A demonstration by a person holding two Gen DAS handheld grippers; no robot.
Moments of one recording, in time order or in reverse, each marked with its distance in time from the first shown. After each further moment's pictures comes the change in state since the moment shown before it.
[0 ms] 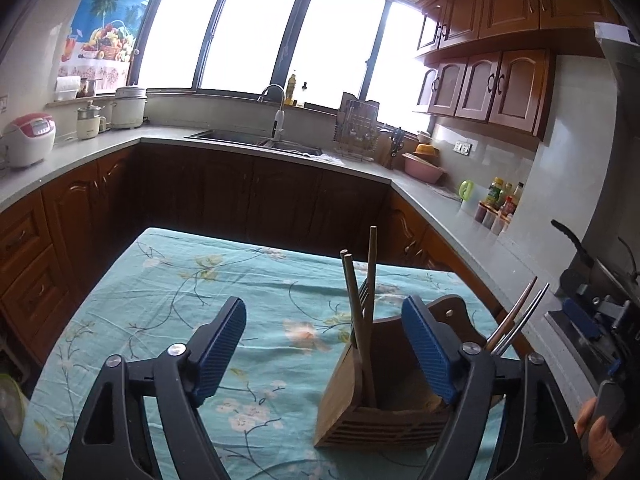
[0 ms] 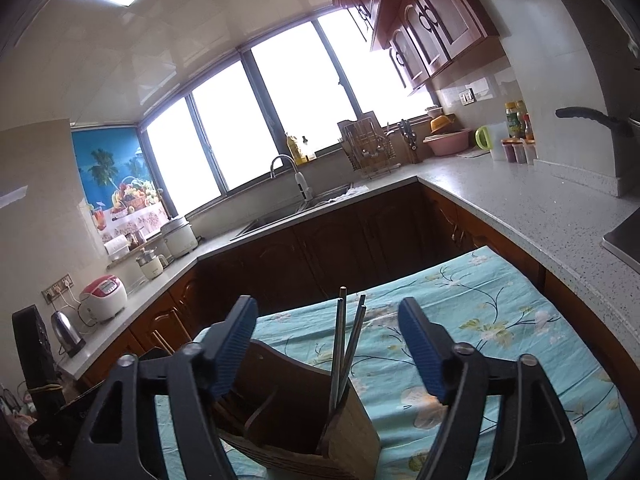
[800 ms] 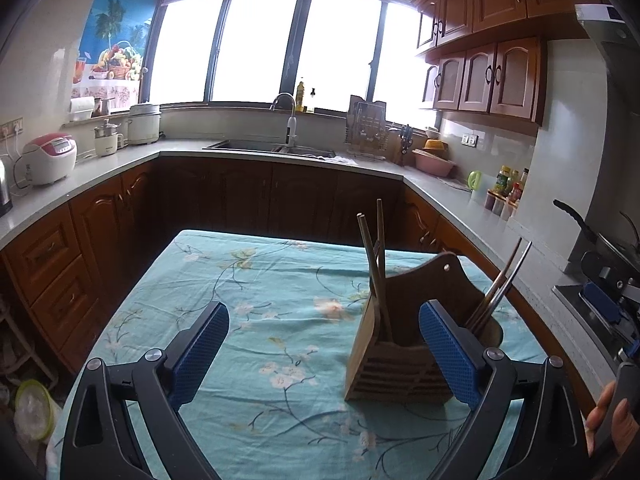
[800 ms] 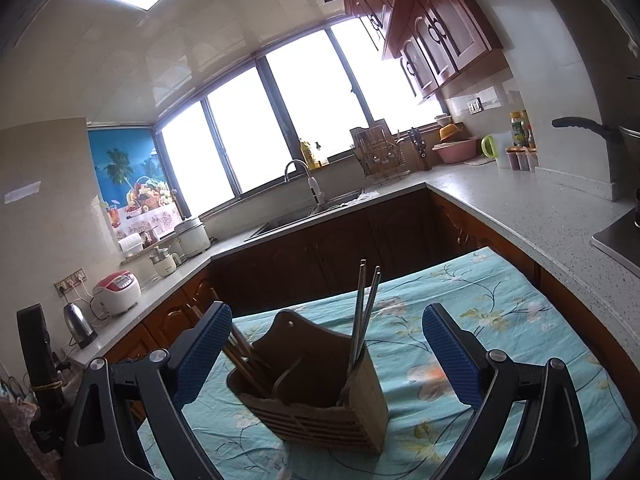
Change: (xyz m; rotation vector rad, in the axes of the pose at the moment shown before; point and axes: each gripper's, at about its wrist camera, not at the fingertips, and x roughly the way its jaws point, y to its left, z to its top) left arm -0.070 0.000 -0.024 0.068 -0.010 0.052; right arm -0.049 0.012 -0.010 -0.018 -0.015 0.037
